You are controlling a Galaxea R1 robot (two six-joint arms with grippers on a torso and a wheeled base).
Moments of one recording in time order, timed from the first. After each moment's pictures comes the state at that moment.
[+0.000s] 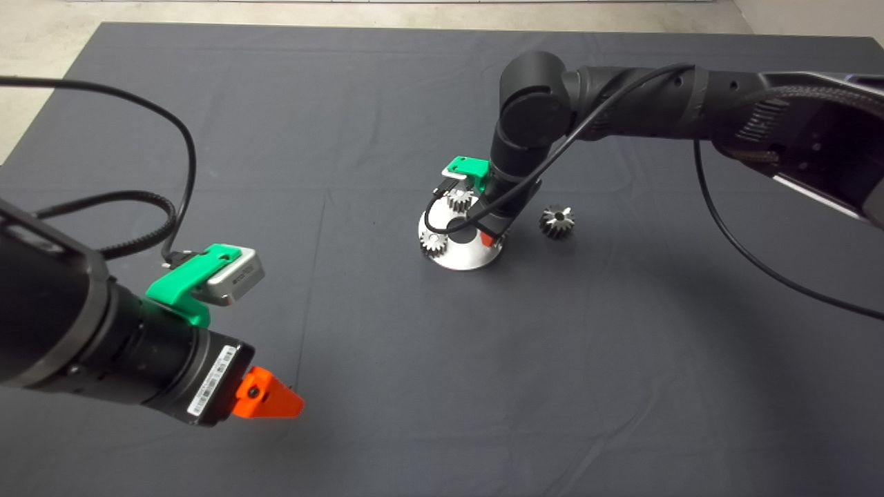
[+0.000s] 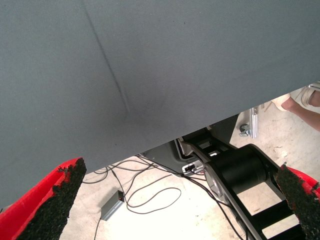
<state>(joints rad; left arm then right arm) -0.67 2.07 -0.41 0.00 1.29 -1.35 0.40 2.90 -1.50 -0.24 -1.53 0.55</state>
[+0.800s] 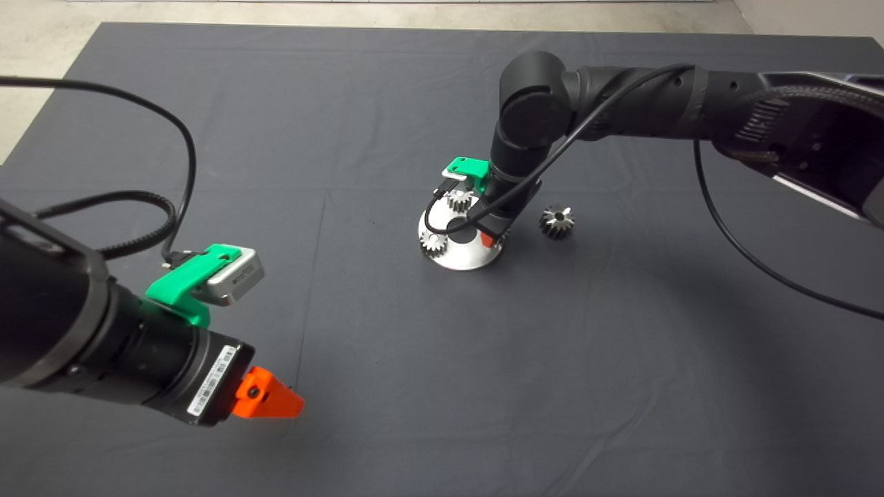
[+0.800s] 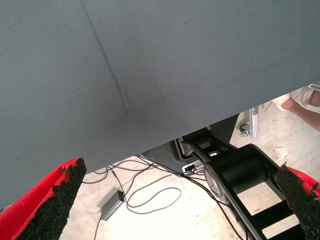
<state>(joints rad) -0.67 2.07 -0.41 0.00 1.29 -1.35 0.40 2.90 -1.50 -0.24 -1.53 0.55</state>
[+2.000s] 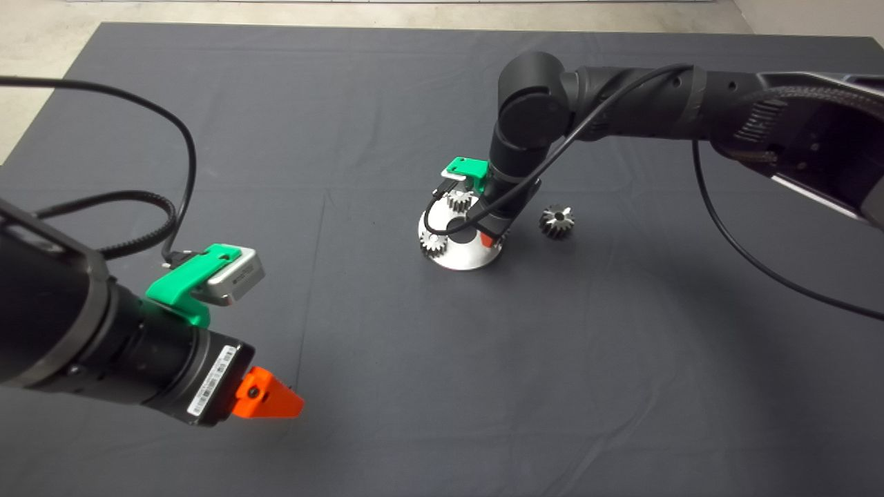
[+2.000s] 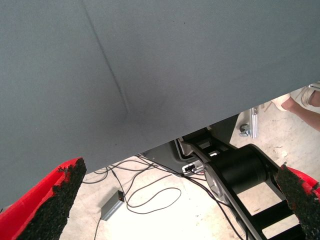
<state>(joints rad) -0.67 2.07 -0.41 0.00 1.29 -1.35 0.40 2.90 -1.50 -0.25 -1.53 0.55</state>
